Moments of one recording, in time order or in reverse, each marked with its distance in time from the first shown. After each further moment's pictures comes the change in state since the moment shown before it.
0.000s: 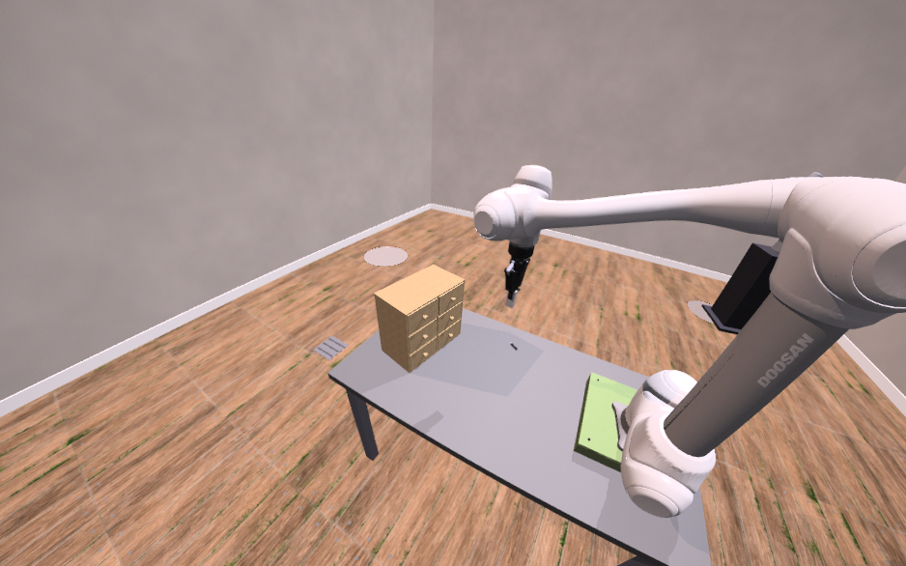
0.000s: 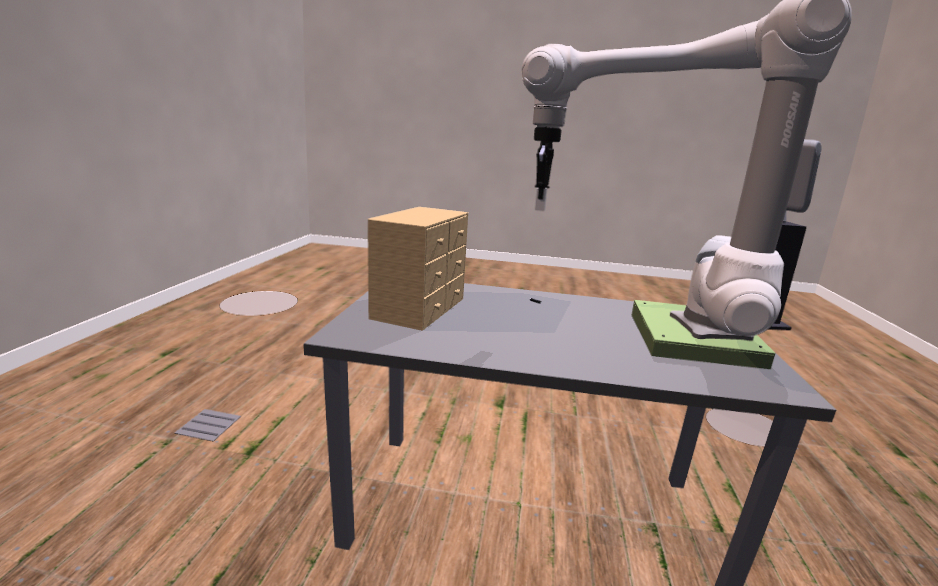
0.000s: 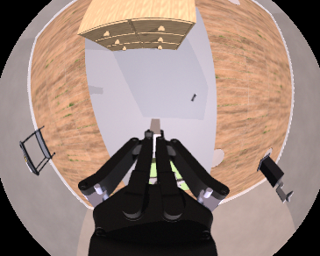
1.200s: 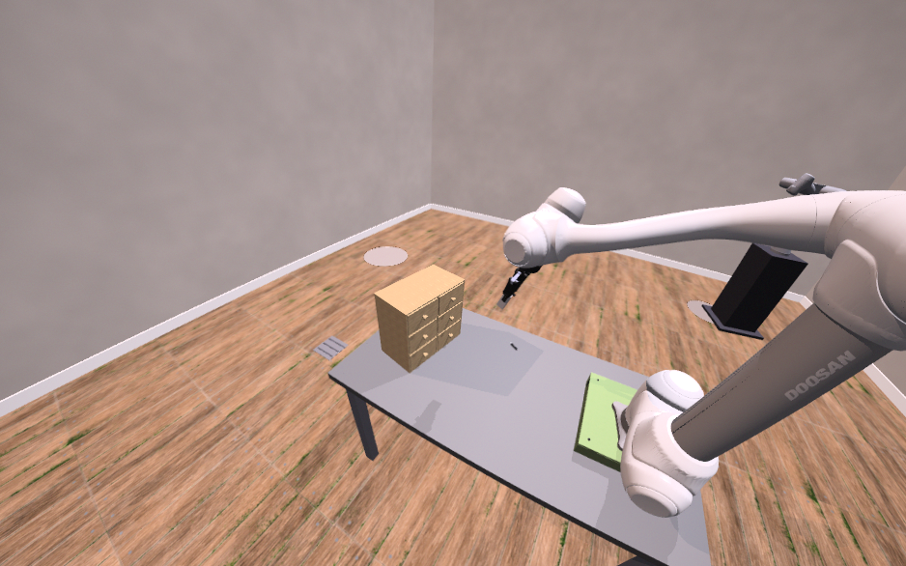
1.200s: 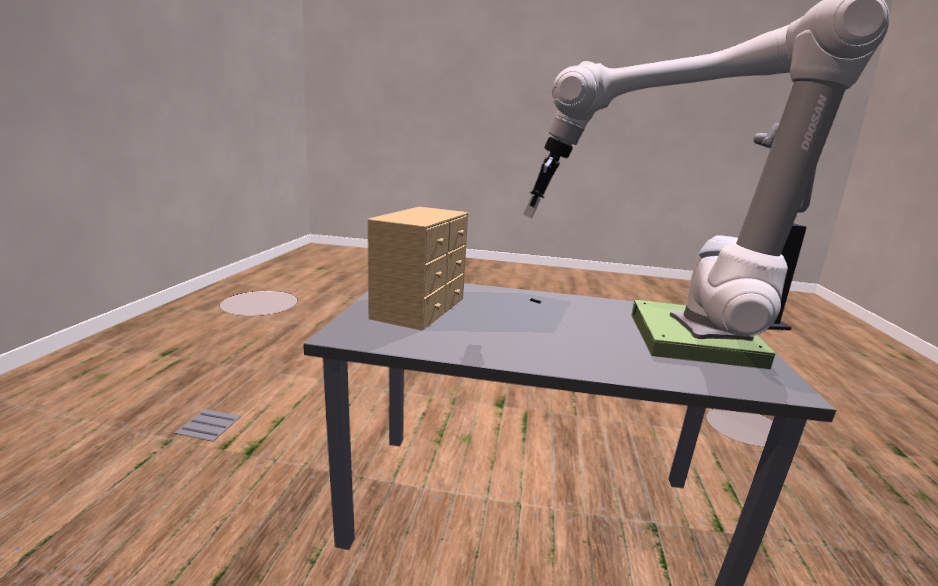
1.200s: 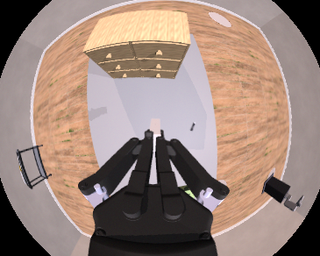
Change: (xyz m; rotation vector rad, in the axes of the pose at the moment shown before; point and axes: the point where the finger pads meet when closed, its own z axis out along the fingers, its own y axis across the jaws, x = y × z) arm 0.025 0.004 0.023 0.013 0.329 -0.006
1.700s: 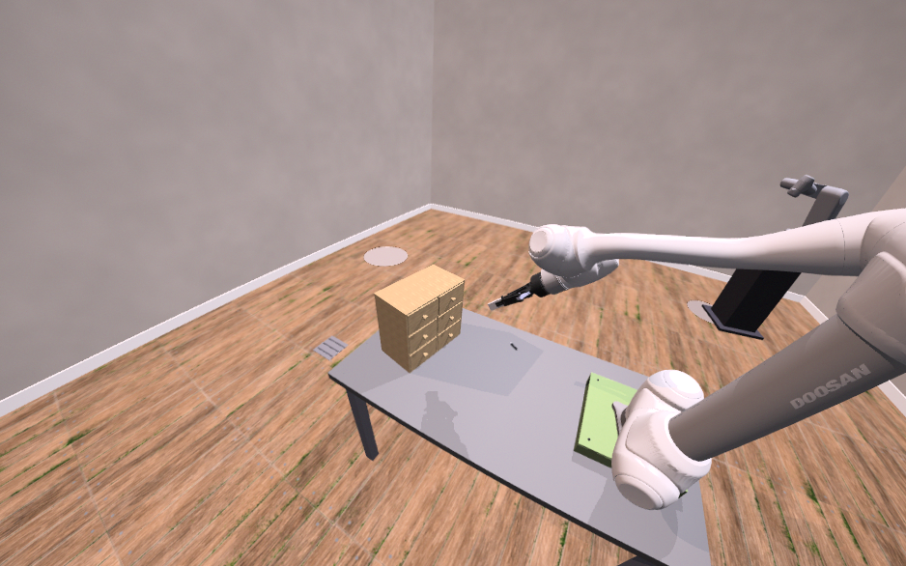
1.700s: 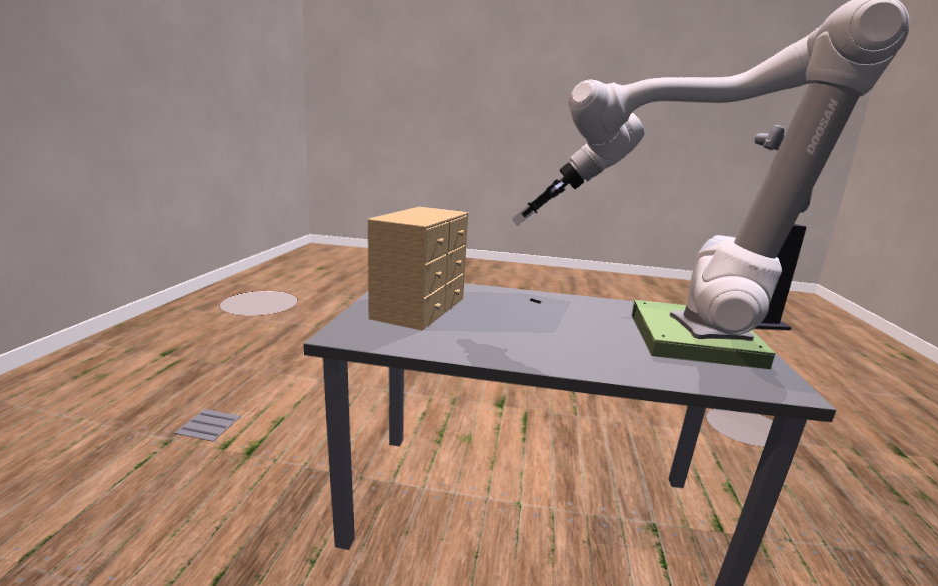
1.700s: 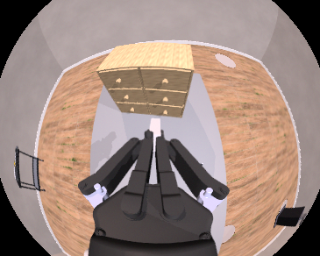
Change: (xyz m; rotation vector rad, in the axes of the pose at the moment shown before) arm 0.014 0.002 0.038 0.127 0.457 -0.044
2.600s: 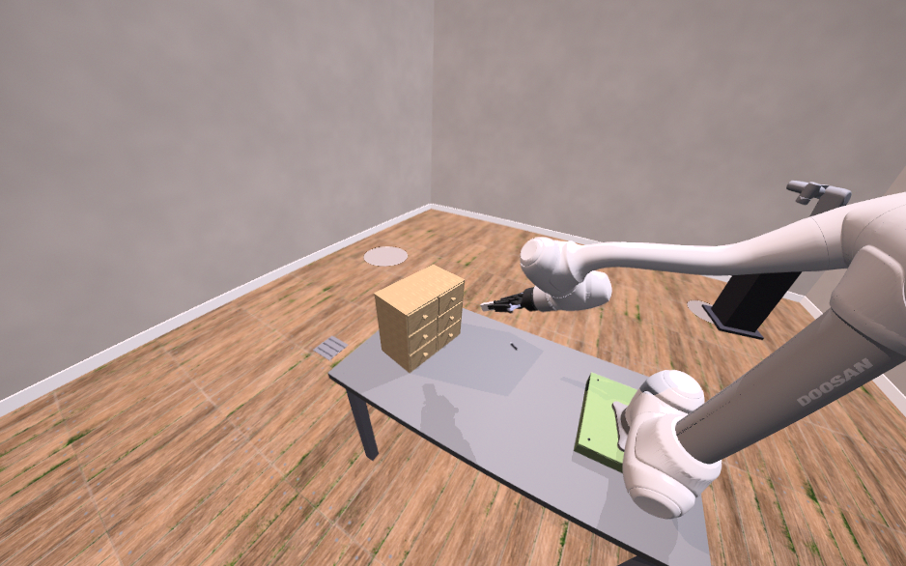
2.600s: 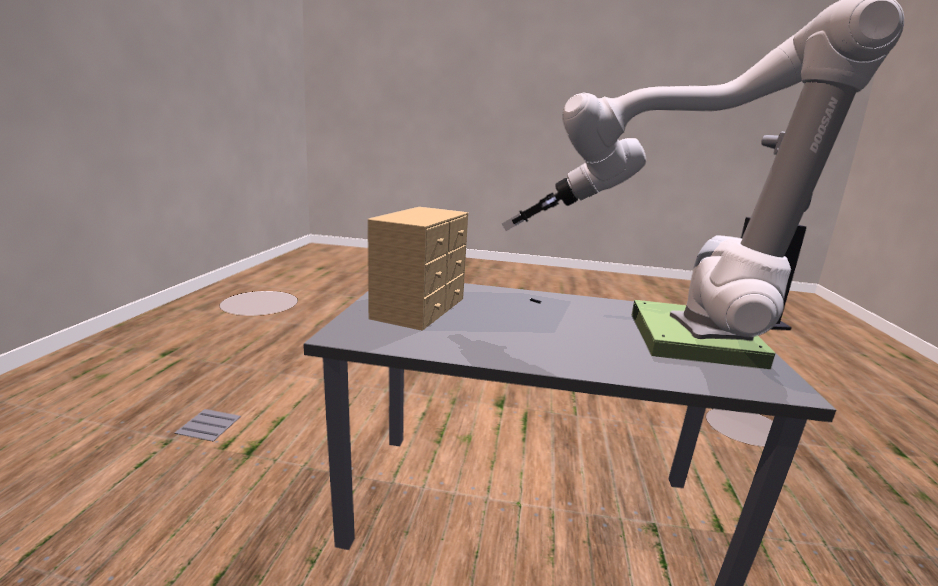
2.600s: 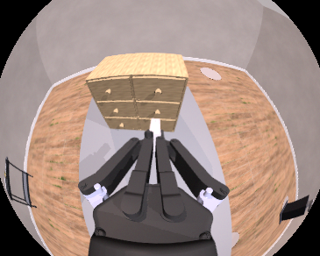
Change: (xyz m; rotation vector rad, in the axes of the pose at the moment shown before) arm 0.003 0.001 0.035 -0.119 0.172 -0.004
